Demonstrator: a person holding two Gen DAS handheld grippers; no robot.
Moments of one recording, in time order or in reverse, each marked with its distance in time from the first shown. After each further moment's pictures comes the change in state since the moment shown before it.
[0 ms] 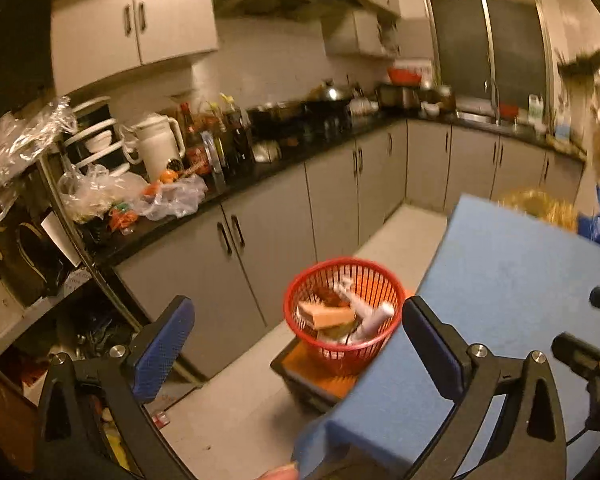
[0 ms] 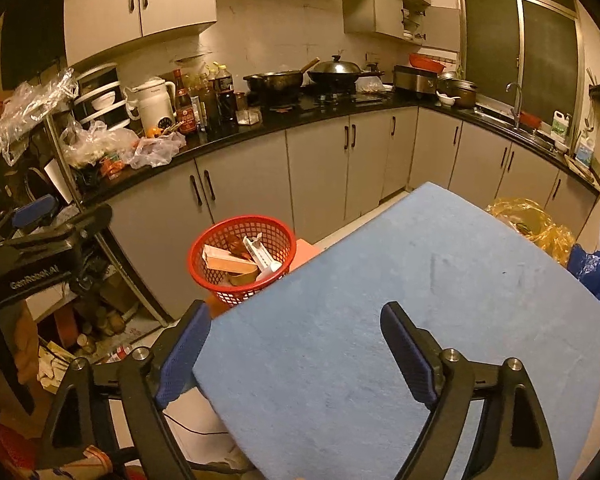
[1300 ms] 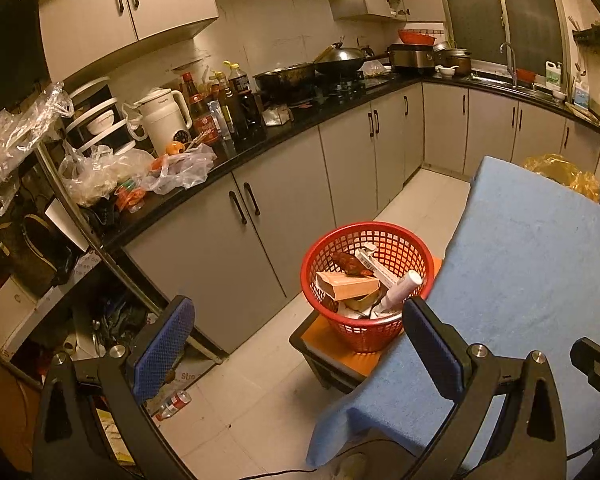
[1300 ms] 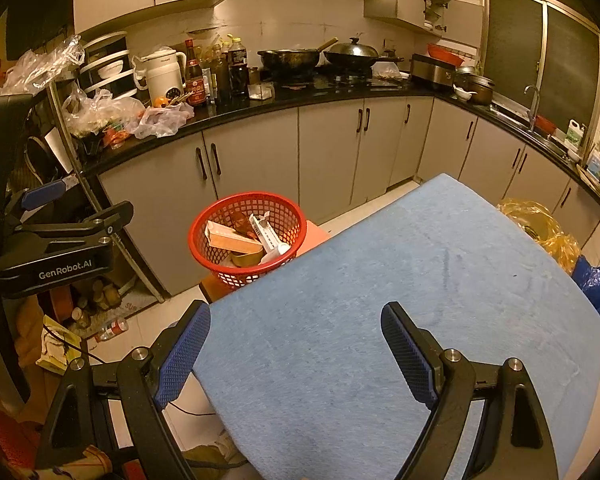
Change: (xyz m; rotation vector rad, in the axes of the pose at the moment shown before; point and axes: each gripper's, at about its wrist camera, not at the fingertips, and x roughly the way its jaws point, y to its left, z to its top) left arm 0.037 0.002 -0.012 0.033 0.117 0.053; right arm 0.028 0.020 0.002 -0.064 0.077 0.002
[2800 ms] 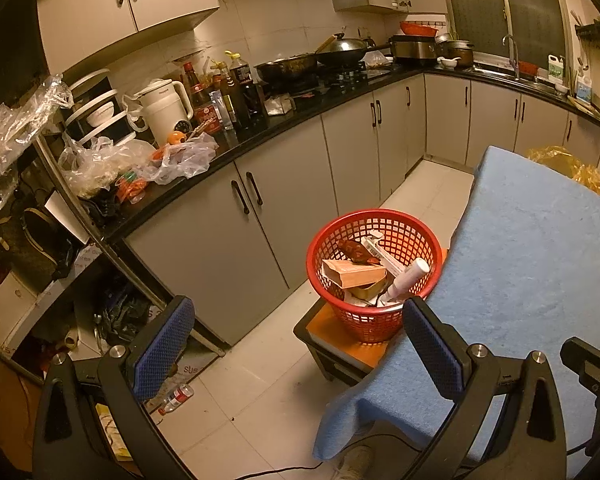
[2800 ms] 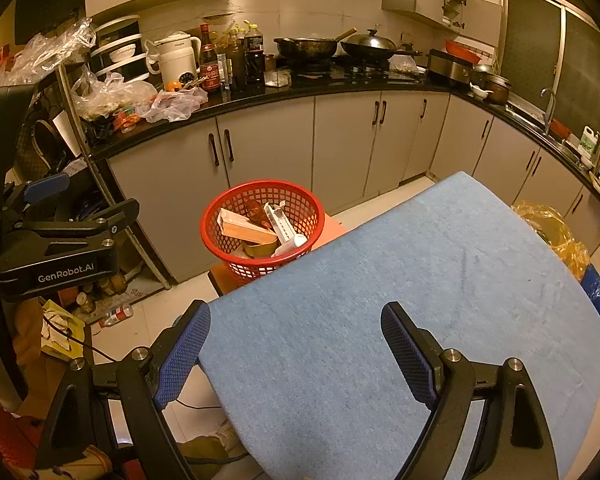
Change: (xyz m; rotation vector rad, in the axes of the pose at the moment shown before) left arm 0.010 0.007 -0.009 0.012 0.028 0.005; right arm 0.017 0.012 0.002 -0.034 0.040 0.029
